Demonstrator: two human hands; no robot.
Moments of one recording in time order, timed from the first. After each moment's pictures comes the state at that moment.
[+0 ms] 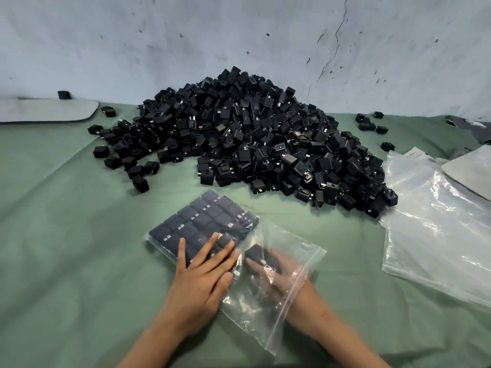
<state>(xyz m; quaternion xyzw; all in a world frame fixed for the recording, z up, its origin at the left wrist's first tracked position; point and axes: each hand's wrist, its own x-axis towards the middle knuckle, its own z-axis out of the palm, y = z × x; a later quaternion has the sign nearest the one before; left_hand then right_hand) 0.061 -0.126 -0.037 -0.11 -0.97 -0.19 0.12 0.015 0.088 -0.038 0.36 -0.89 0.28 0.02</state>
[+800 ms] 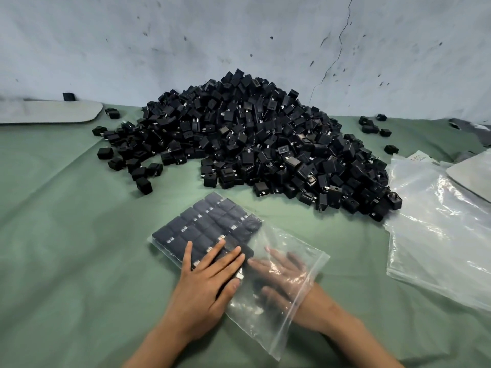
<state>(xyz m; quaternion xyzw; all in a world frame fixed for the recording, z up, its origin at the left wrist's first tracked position) 0.060 -0.127 -0.039 -0.14 -0.97 -0.15 0.15 -0.003 0.094 -0.043 0.41 -0.89 0.18 -0.03</state>
